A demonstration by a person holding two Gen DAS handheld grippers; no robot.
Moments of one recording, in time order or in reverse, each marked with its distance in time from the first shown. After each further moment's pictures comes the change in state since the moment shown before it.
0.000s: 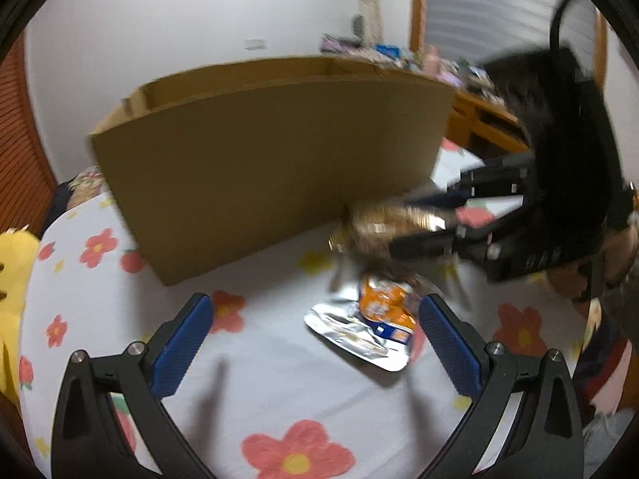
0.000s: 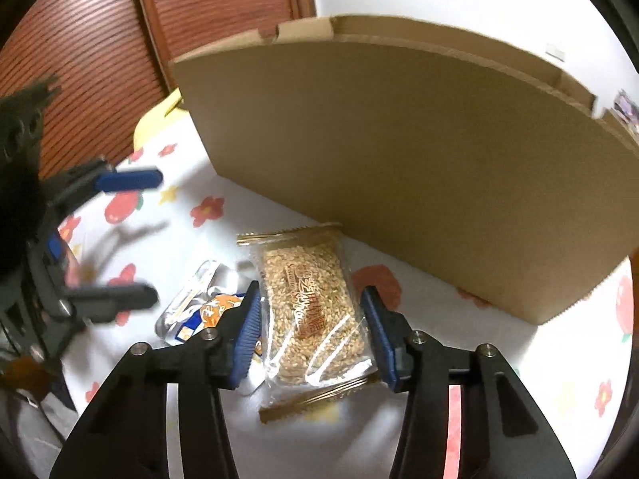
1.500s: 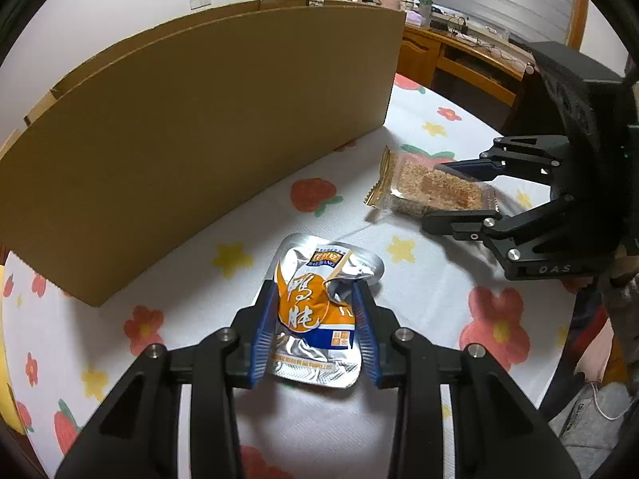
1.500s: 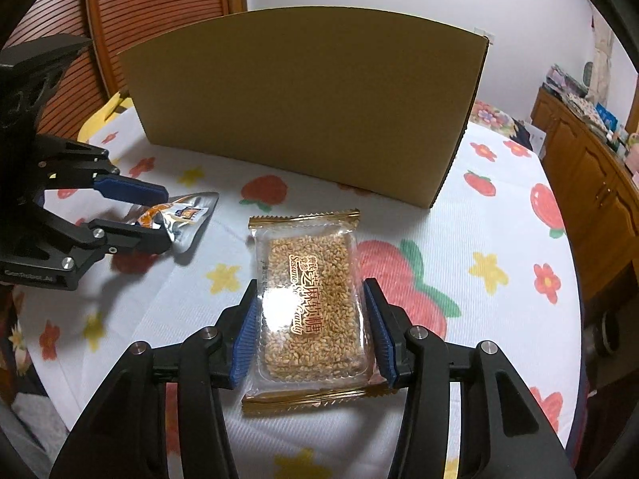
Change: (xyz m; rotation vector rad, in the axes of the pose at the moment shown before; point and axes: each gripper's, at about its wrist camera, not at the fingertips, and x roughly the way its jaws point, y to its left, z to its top) left arm 0.035 -0.034 0.026 0.098 0.204 -0.095; right arm -0.032 -0.016 -0.062 0.095 0.012 -0.228
